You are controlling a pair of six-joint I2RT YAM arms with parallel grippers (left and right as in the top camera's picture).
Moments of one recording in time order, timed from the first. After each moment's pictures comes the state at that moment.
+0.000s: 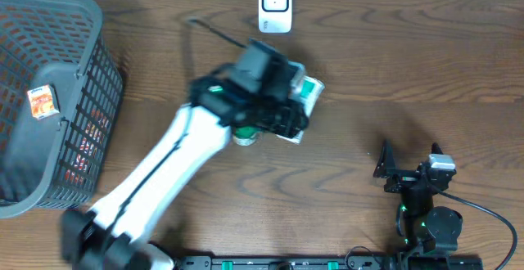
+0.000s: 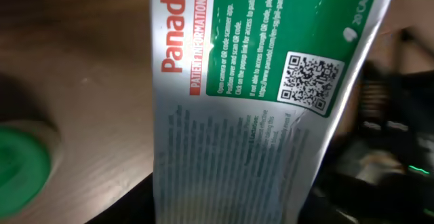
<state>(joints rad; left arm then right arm) -0.62 1.60 1.45 -0.91 0.42 -0.28 -0.03 0.01 0.01 -0.07 0.01 0.12</state>
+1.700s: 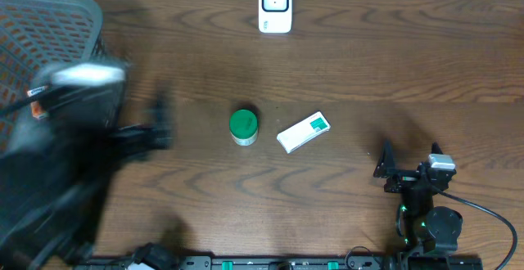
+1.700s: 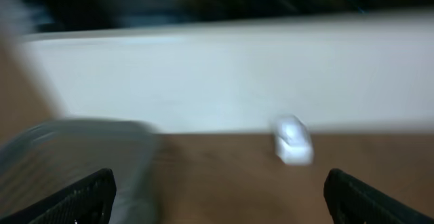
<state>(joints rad) -0.45 0.87 1.62 -0.94 -0.44 -0.07 -0.03 0.01 0.01 -0.07 0.01 0.12</state>
